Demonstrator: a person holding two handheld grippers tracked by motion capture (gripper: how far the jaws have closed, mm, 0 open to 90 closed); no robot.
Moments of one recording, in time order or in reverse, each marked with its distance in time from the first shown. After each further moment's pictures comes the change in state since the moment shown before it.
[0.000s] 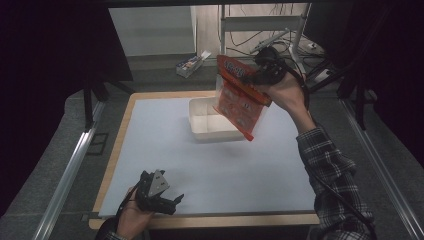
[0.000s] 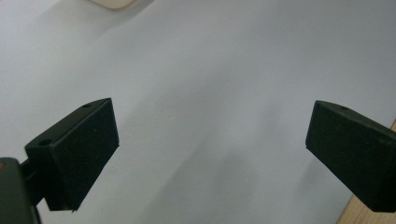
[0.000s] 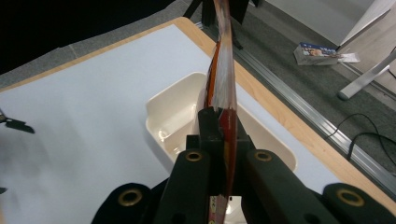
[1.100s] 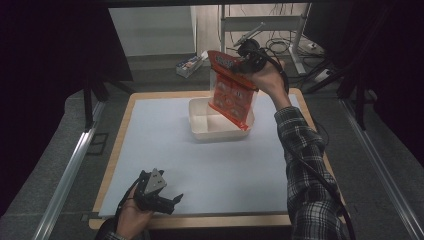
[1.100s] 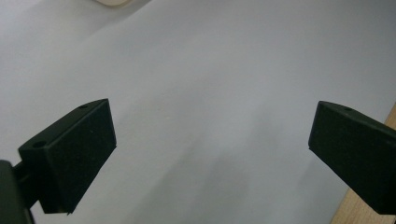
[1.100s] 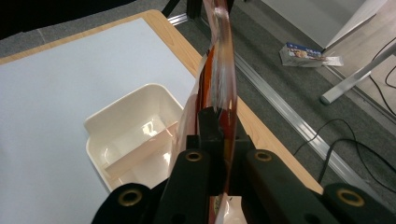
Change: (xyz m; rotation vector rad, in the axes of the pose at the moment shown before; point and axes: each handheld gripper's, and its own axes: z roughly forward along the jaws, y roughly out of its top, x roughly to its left) left arm 0.006 -0.003 0.001 -0.026 -0.047 -0.059; right arm -0.044 0.025 0.072 0.038 -0.044 -0.058
